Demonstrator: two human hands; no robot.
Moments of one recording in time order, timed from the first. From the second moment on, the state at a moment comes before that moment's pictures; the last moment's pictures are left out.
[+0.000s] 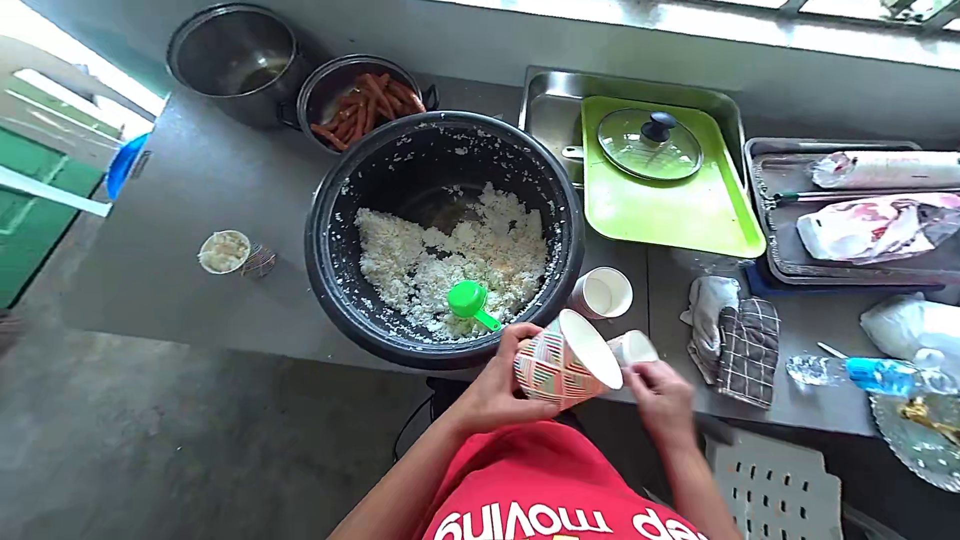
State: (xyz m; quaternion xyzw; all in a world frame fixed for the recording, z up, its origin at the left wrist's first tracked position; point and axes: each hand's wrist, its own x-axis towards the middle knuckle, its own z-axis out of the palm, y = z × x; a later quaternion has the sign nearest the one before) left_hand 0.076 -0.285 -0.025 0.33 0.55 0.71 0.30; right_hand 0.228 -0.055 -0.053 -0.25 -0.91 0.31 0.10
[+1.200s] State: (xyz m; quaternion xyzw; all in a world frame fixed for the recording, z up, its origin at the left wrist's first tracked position) left_hand -0.167 -0.501 -0.025 -0.07 0.29 0.92 0.24; right_hand 0.125 -0.200 -0.082 -0.64 -0.57 0.51 -0.03
